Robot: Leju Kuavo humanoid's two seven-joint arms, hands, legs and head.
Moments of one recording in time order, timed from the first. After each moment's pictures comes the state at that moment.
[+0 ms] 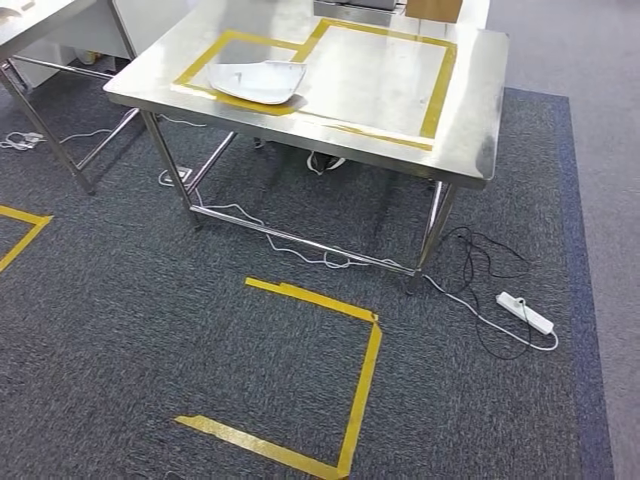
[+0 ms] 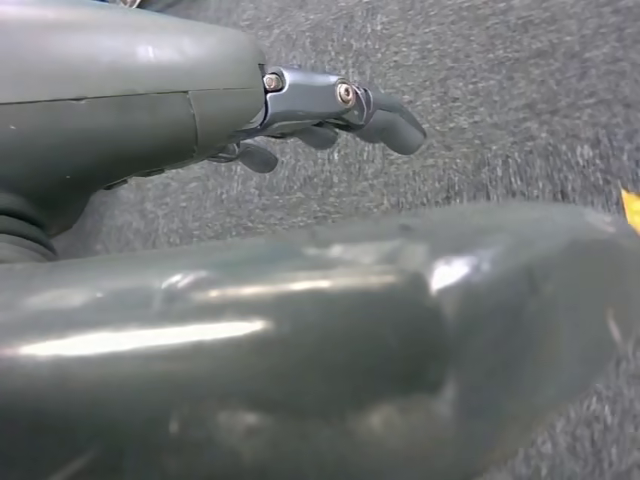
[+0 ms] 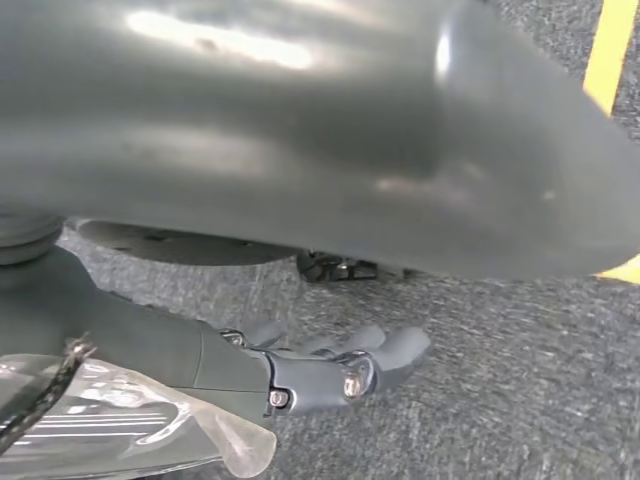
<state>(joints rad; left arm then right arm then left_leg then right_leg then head) 0.04 -0.26 1.05 -0.52 -1.41 0.29 -0.31 -0.08 0.13 1.40 0.00 -1.52 -0.20 -0.40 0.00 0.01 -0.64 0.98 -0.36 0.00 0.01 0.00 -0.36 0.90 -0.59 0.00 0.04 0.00</state>
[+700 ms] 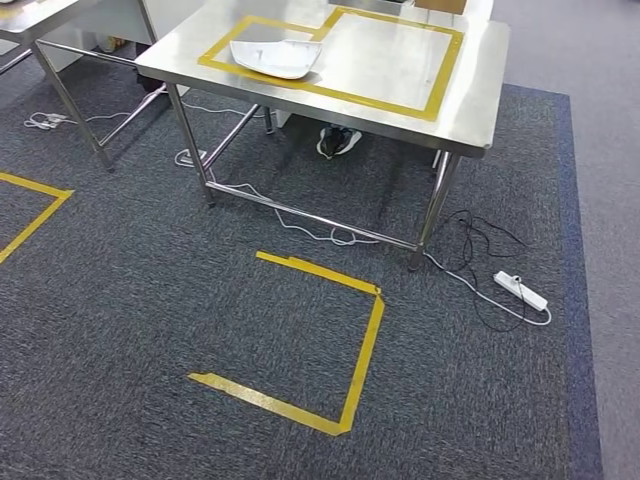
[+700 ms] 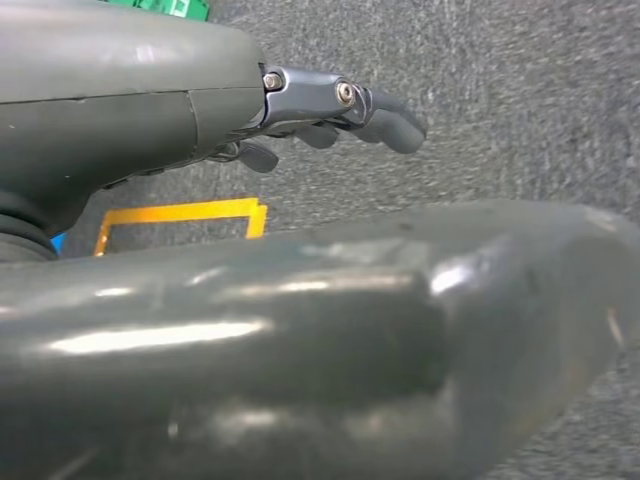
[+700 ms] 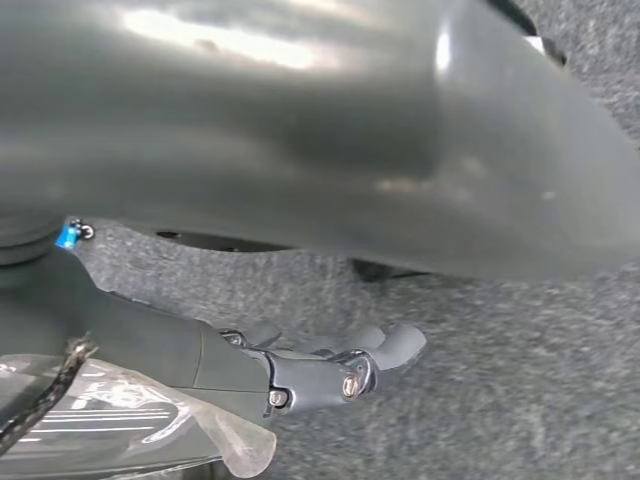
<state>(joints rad) 0.02 -0.26 1.13 -0.49 -1.43 0.30 -0.31 -0.06 0.13 1.34 0.00 -1.52 -0.19 -0.40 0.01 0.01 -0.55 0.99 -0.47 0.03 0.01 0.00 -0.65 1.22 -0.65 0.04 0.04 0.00</state>
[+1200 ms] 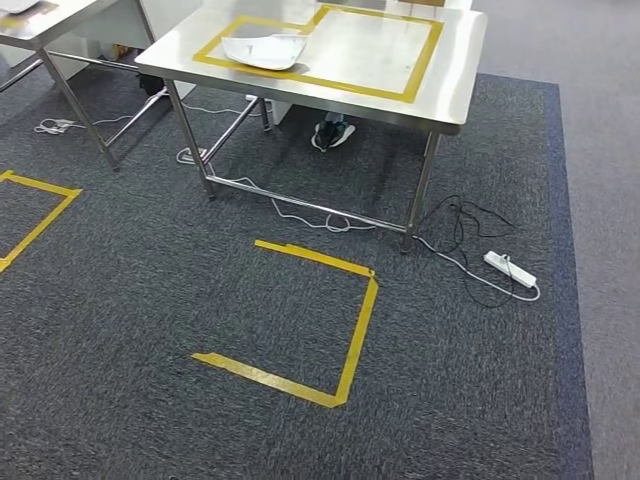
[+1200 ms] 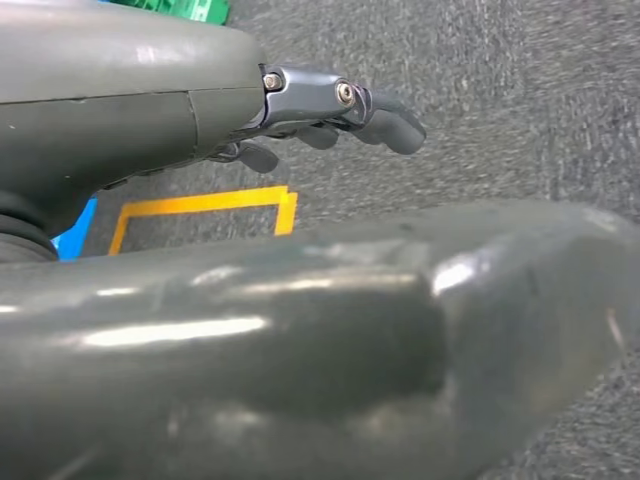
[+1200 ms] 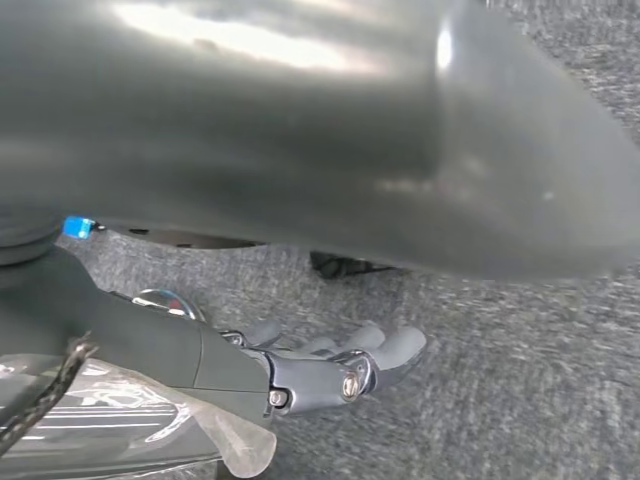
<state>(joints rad) 0.01 -0.26 1.16 -0.48 -1.46 0.30 -0.33 -0.07 0.13 1.33 0.00 -1.52 -0.18 -0.42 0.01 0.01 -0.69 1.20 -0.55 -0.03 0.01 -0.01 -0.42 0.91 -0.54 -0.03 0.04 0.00</state>
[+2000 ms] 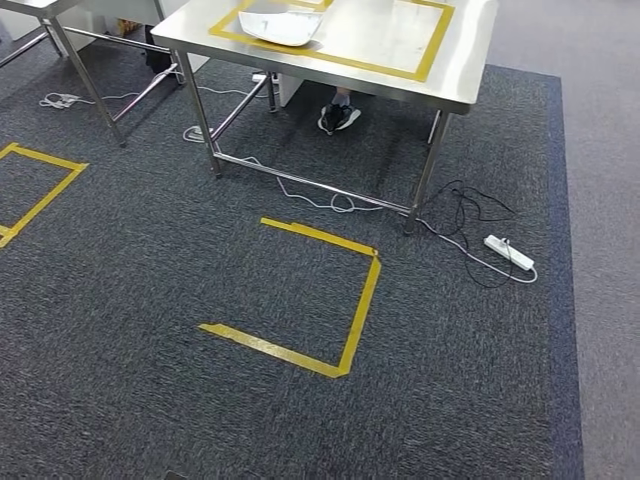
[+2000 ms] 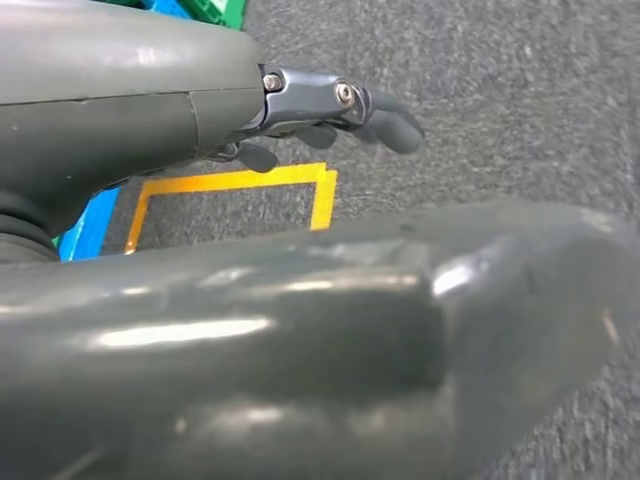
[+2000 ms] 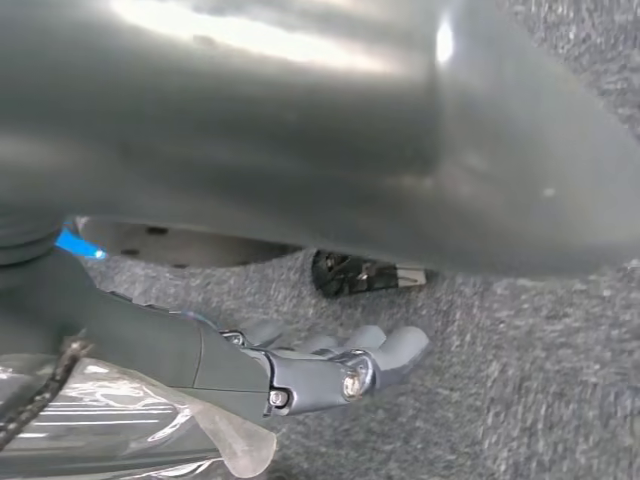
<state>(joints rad) -0.01 -0.26 1.20 -0.45 -1.48 0.32 -0.34 -0.07 0.12 1.28 0.00 -1.52 -0.17 -0.43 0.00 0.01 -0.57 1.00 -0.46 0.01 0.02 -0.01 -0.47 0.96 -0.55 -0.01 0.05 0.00</state>
